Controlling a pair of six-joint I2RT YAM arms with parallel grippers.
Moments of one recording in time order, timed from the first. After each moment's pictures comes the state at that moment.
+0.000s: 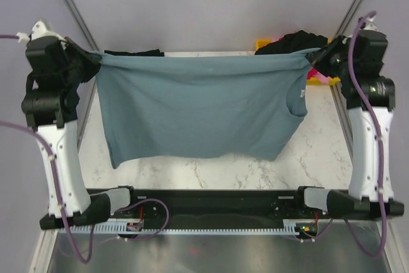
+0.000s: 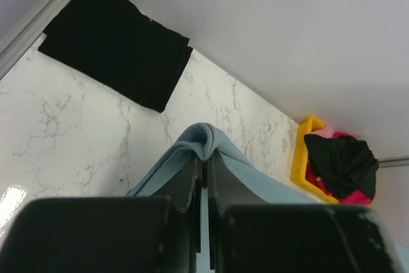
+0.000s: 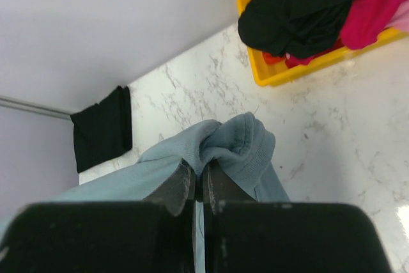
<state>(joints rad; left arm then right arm) 0.11 1.16 1.87 -0.97 -0.04 -0.61 -0.08 1.19 1.73 -0.85 -0.11 0.61</state>
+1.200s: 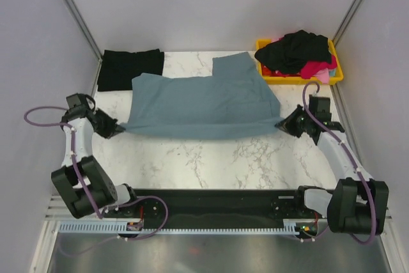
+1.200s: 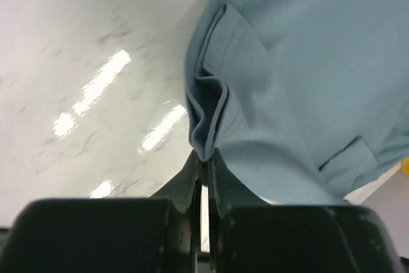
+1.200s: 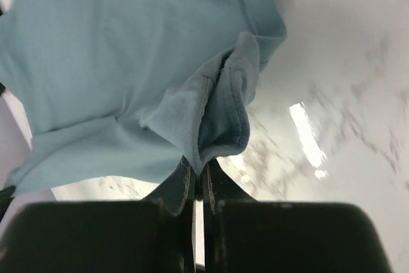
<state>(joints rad) 0.42 1.28 1.00 -0.75 0.31 -0.55 -0.08 1.19 0.80 -0.40 -0.35 0.68</state>
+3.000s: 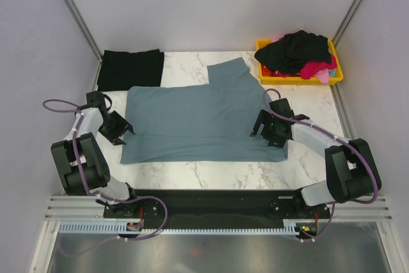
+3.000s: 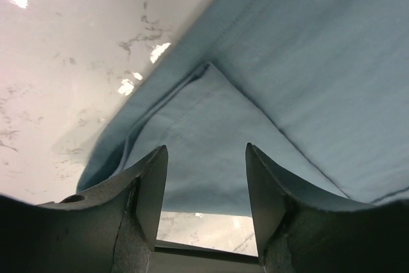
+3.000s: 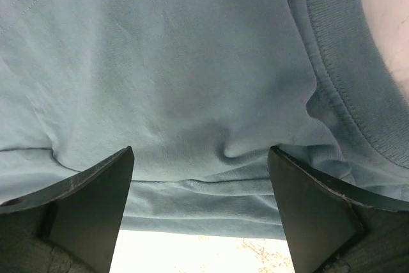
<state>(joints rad) 0.32 1.51 0.97 -0.79 0.14 -0.54 0.27 1.44 0.74 -0.40 -0.05 0.72</state>
